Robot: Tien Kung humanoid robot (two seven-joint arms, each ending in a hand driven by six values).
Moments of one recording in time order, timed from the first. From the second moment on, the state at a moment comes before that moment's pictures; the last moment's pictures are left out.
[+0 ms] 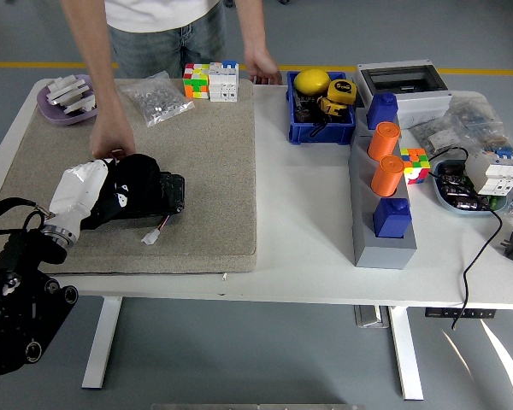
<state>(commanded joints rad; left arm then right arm) -0.28 0.19 -1.22 -1.05 2.18 0.29 -0.06 -0.02 -0.19 1.81 0.18 -1.10 0.02 -0.10</state>
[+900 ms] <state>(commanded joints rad) -0.31 0.18 -1.10 -1.08 2.16 0.29 -0.05 -0.02 -0.20 1.80 0.18 -1.09 0.02 -0.10</state>
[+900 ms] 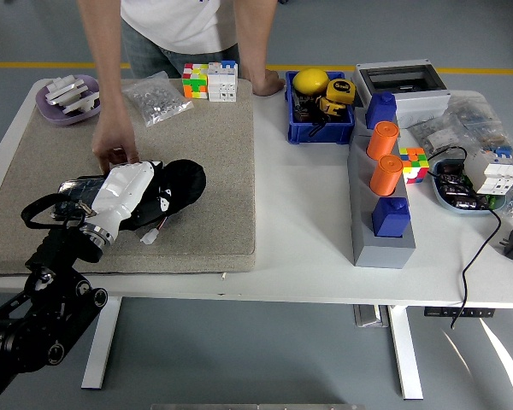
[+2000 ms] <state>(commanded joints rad) -0.23 0.25 -1.33 -1.05 2.16 0.29 -0.06 -0.03 -0.19 1.80 0.18 -1.09 0.02 -0.10</state>
